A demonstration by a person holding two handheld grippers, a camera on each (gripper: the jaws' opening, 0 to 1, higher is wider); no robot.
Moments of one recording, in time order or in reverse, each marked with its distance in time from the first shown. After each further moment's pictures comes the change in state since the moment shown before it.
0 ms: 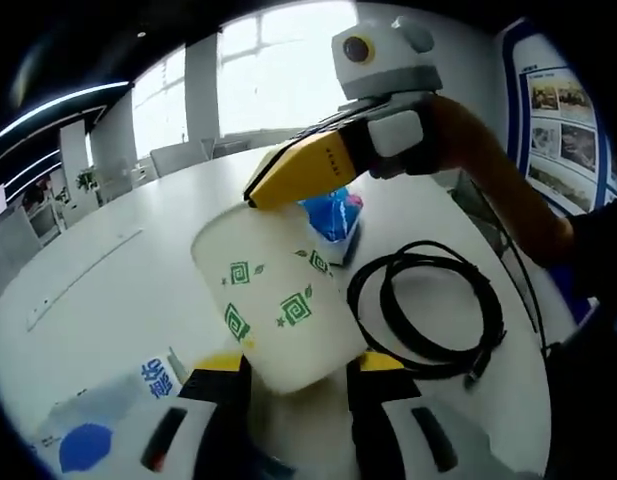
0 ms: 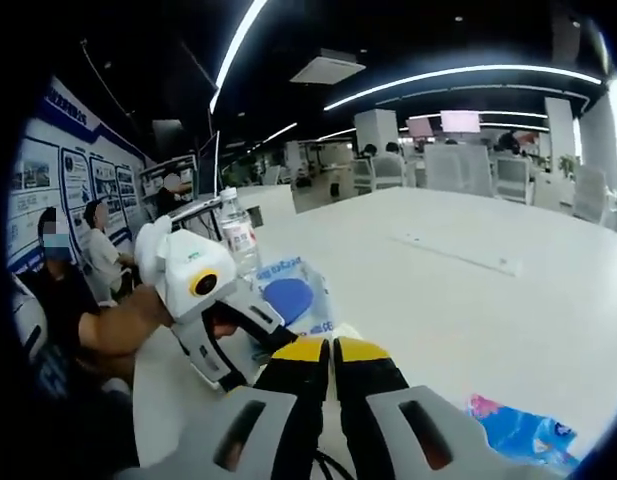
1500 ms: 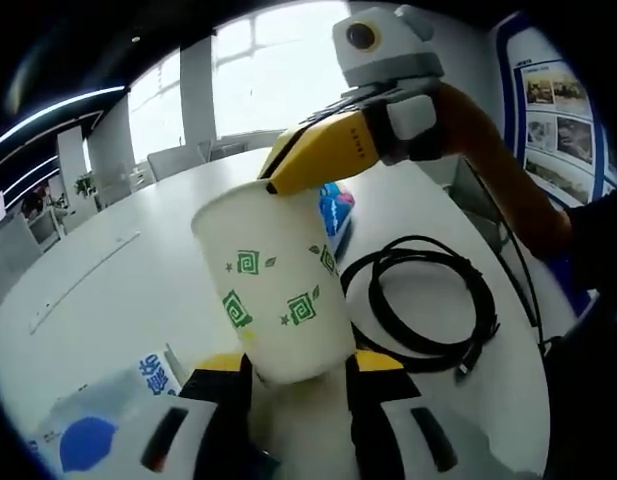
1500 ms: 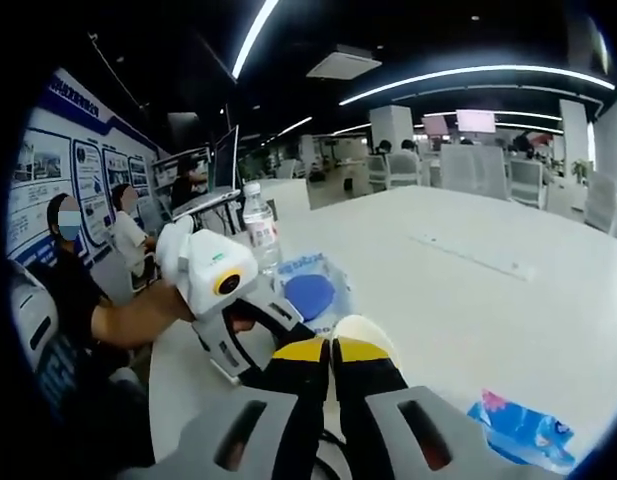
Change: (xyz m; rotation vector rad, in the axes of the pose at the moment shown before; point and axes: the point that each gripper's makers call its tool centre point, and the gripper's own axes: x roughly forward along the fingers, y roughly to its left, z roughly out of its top) left arm -0.004 -0.008 -0.003 0.022 -0.006 0.006; right arm -0.012 0.019 0.002 -0.058 0.022 0.022
